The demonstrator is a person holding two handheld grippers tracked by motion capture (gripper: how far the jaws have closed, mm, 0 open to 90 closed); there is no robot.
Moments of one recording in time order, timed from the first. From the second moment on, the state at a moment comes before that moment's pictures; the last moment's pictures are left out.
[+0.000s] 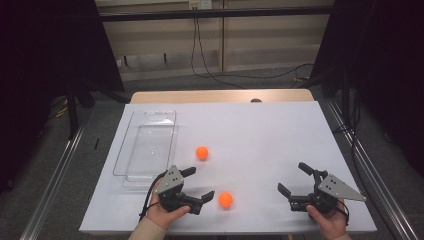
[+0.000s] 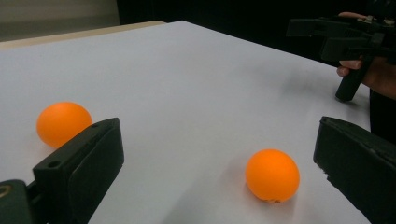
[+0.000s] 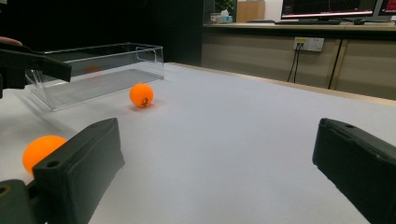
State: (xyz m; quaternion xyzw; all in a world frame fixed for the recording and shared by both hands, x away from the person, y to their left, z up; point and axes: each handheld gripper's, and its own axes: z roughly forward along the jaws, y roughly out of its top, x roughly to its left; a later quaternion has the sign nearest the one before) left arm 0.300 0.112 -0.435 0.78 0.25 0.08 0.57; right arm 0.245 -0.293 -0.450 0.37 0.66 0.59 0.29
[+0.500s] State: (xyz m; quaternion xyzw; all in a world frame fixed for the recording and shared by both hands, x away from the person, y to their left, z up) left arm 0.301 0.102 -0.433 0.78 0.24 0.08 0.57; right arm 0.245 -0.293 -0.450 0.37 0.66 0.59 0.28
